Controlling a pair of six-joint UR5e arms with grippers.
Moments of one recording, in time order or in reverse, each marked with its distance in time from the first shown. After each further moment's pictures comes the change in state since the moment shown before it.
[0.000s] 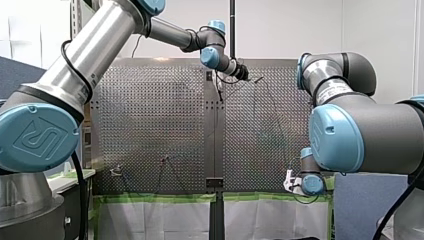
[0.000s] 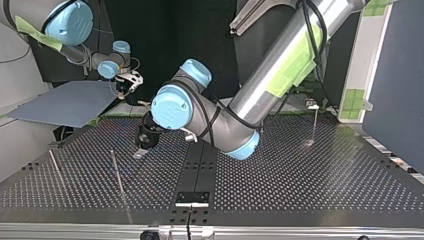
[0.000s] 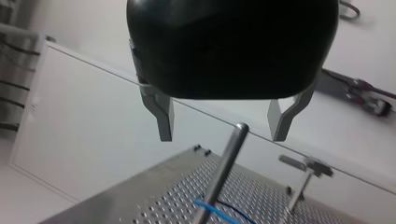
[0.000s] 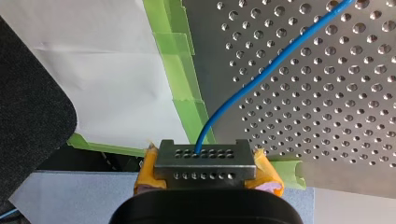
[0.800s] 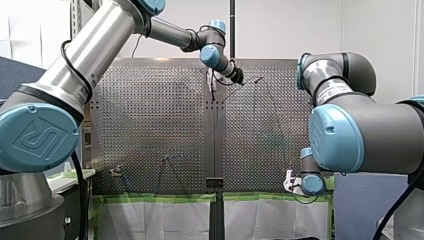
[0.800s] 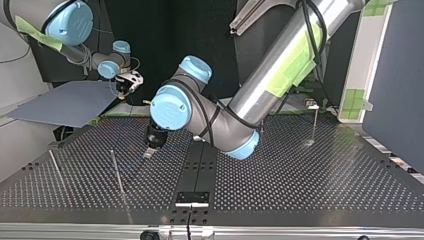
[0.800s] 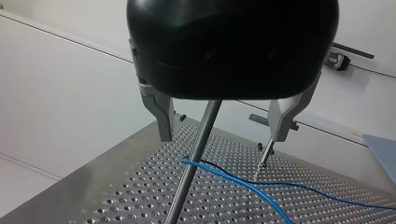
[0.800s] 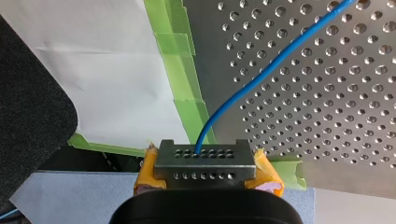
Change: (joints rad) left arm -0.002 0.001 0.000 -0.064 -0.101 0.120; right arm 0.000 0.000 0.000 0.002 0.000 0.000
